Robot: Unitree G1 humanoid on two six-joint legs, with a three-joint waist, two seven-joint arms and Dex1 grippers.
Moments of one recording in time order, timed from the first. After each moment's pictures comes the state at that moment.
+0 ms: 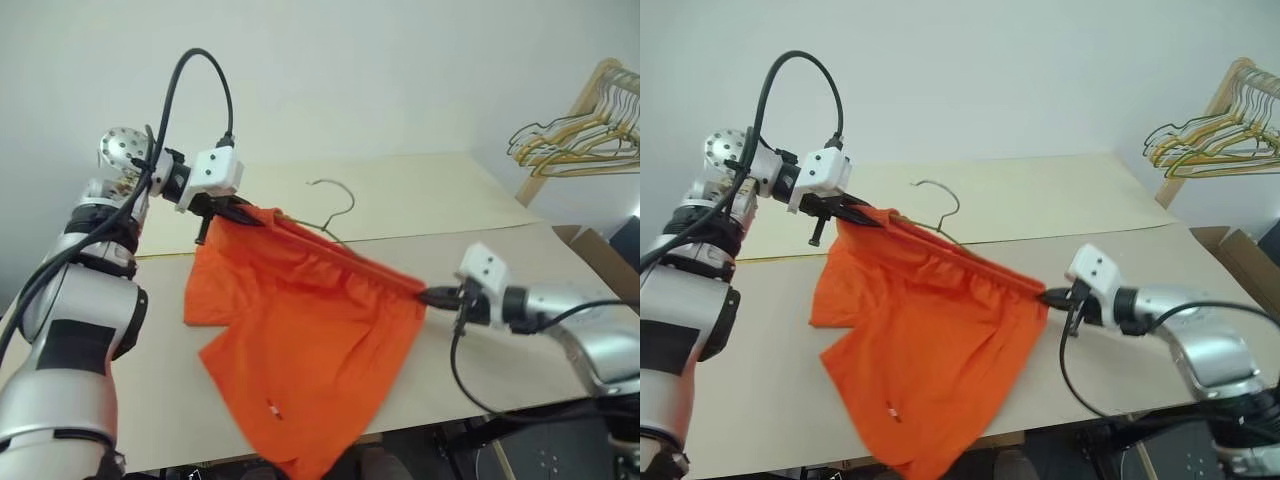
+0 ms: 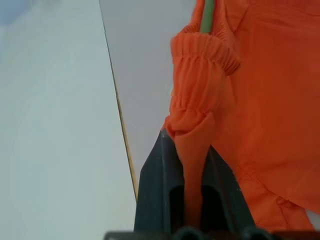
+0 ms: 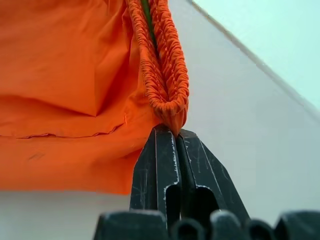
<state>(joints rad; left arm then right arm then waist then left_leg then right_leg) -1.29 0.67 -0.39 1.13 -0.20 -0.41 -1.60 -0.38 -0.95 0.03 -0.20 0.36 0.53 0.99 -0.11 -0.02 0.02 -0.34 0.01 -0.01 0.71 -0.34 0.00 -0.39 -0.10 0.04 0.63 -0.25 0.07</state>
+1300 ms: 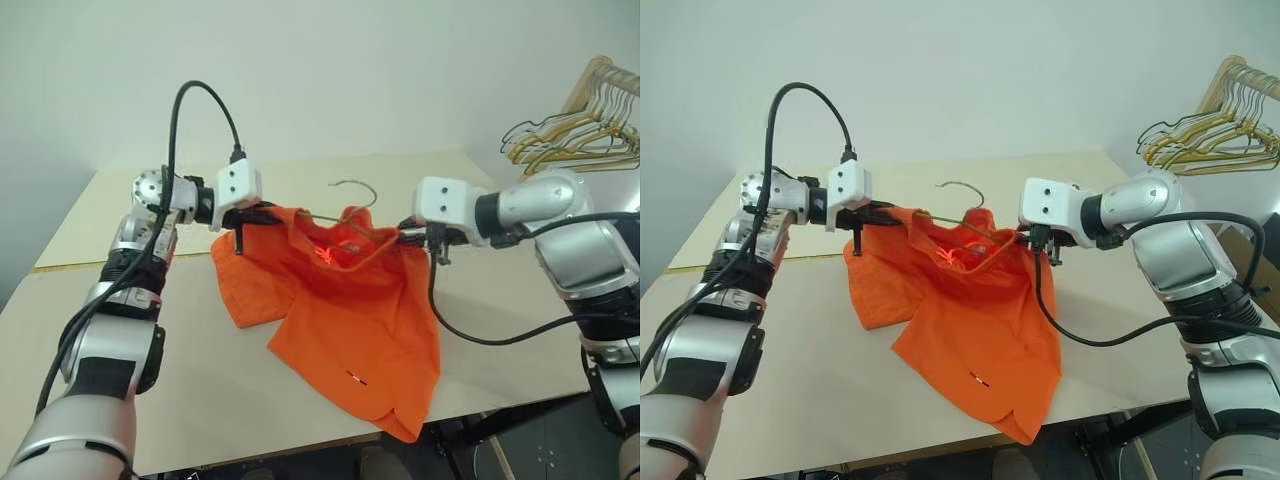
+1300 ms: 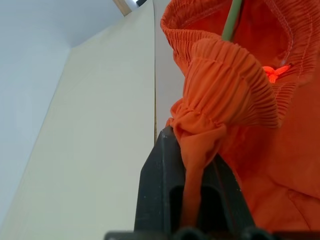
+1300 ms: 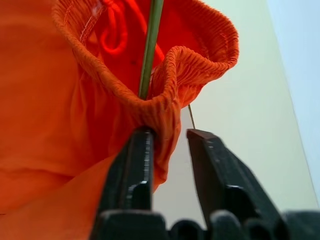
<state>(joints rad) -1.03 0.58 -0.16 0.77 -0.08 -0.23 -1.32 -0.82 -0.87 0.31 -0.06 0.03 0.37 1.20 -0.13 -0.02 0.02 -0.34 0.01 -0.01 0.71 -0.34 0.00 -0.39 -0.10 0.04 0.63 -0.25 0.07</state>
